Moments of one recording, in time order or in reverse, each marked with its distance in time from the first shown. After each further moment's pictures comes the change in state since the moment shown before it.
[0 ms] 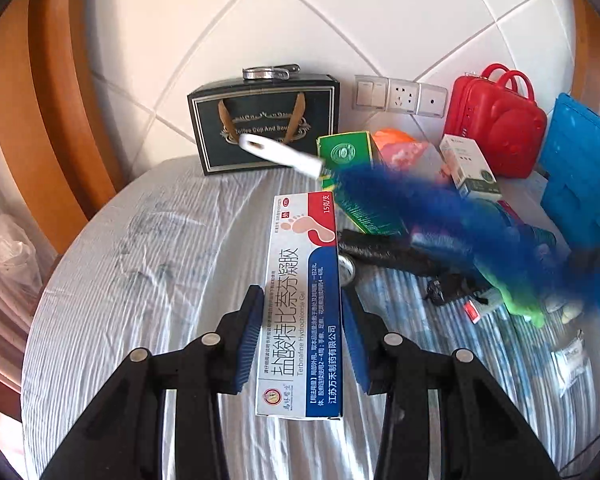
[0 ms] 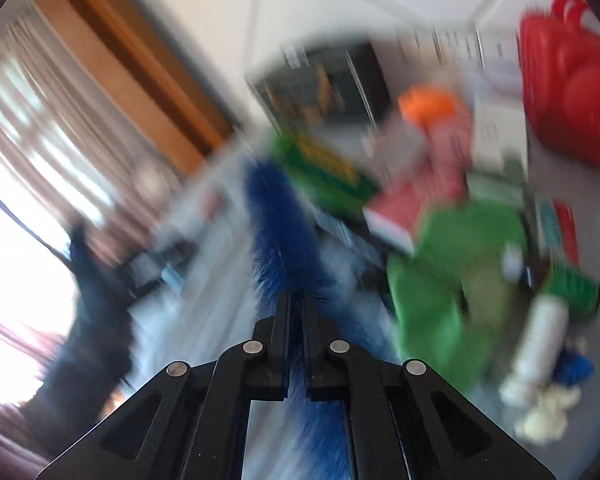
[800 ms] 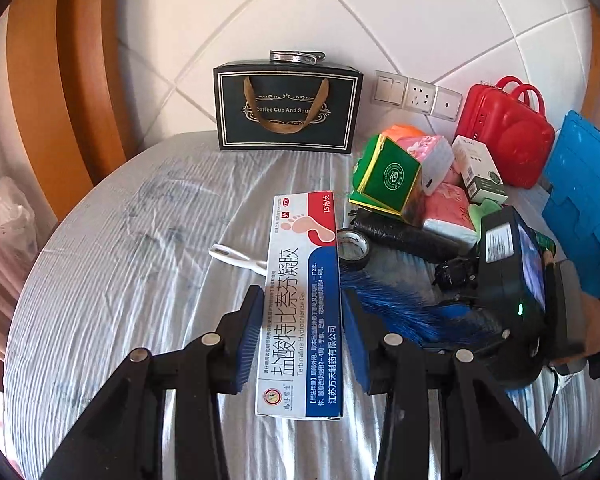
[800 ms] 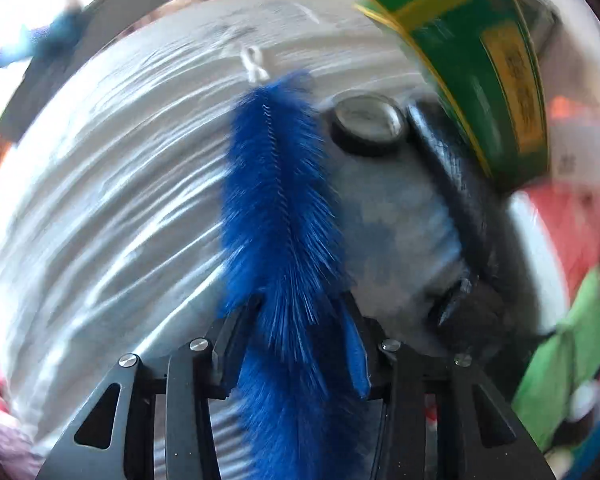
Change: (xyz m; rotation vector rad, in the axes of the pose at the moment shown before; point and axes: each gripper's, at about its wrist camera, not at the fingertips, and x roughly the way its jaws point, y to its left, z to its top) left arm -0.002 0.026 -0.026 -0.098 0.007 -0.010; right arm 0.203 0.061 -0.004 -0.635 0.271 -0.210
